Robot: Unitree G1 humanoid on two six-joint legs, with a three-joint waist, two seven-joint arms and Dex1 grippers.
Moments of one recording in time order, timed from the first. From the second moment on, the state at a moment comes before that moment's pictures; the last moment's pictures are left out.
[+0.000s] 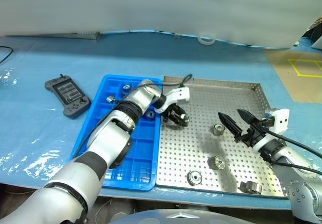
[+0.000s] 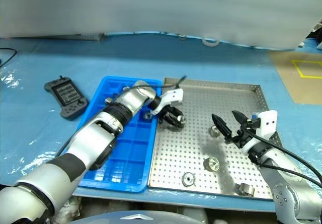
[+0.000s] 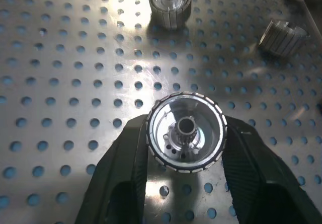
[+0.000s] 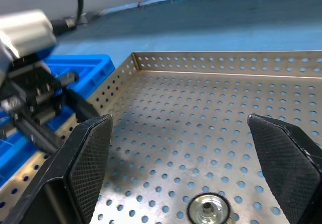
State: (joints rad) left arm -1.12 0.08 -0.30 0.94 0.07 0.21 -1.41; right arm 0.20 -0.47 -0.38 -0.53 0.74 0.58 0.45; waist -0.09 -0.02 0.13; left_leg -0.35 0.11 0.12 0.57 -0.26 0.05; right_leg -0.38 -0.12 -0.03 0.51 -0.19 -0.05
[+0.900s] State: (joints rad) left arm -0.24 0.47 0.21 -0.12 -0.33 0.62 -0.95; right arm -0.31 -0.59 0.01 -0.29 0.68 0.64 0.82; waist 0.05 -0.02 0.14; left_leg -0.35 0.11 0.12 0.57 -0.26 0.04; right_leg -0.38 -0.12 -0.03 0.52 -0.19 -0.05
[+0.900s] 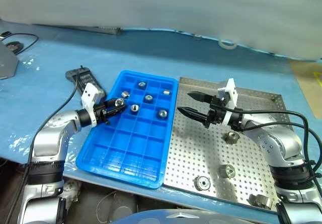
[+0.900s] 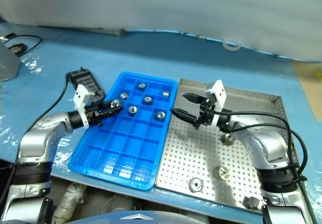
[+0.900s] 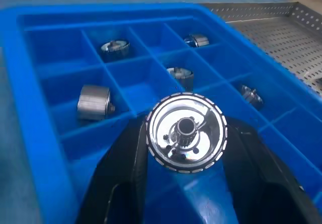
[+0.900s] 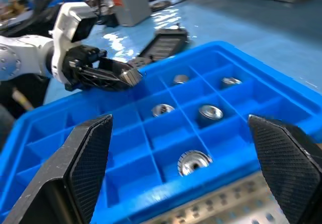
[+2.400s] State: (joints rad) left arm -0.52 0.55 0.08 0.09 -0.56 0.56 -1.06; right arm -0.16 -0.70 -0.22 -0.30 0.64 0.68 0.85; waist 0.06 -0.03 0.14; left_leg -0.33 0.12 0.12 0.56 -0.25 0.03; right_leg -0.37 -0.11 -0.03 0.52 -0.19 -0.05
